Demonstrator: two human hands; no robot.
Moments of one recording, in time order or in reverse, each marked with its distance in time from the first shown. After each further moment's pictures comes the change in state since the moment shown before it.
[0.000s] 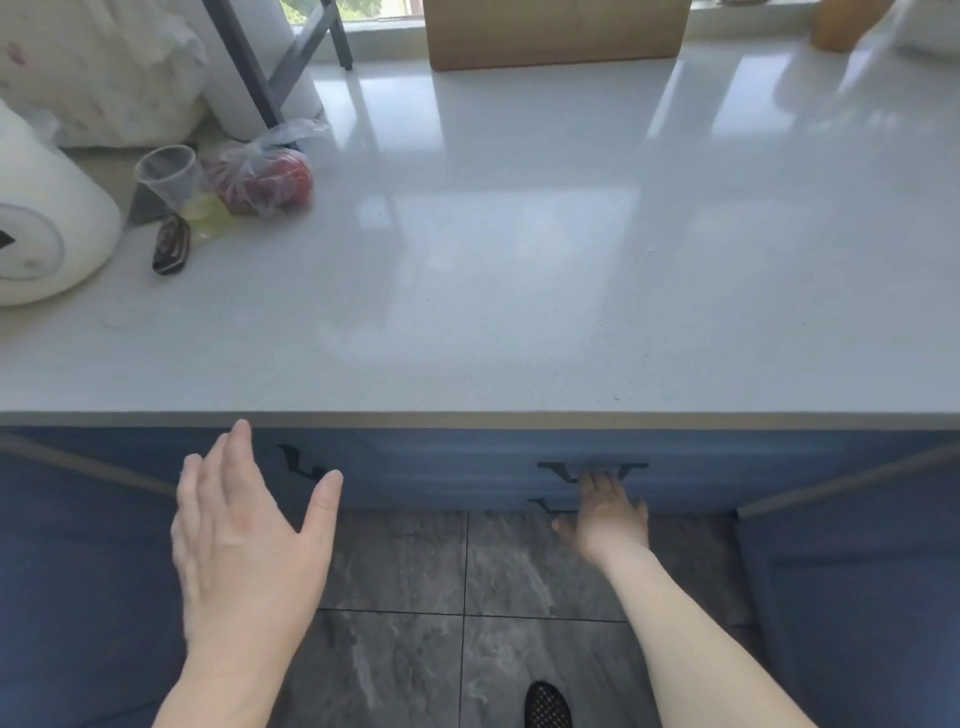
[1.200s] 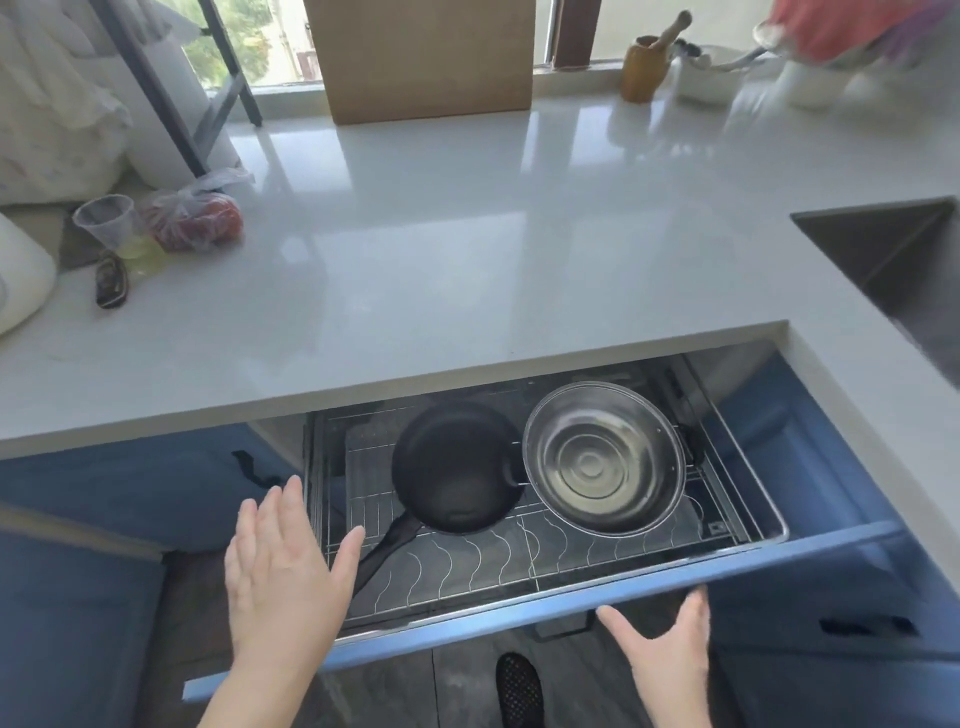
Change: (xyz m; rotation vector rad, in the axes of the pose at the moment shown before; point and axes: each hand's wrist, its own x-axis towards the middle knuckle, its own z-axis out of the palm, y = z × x) left_hand -0.080 -0.041 0.017 0.149 -0.185 0.245; right_hand -0.247 0.076 0.084 1.127 0.565 0.466
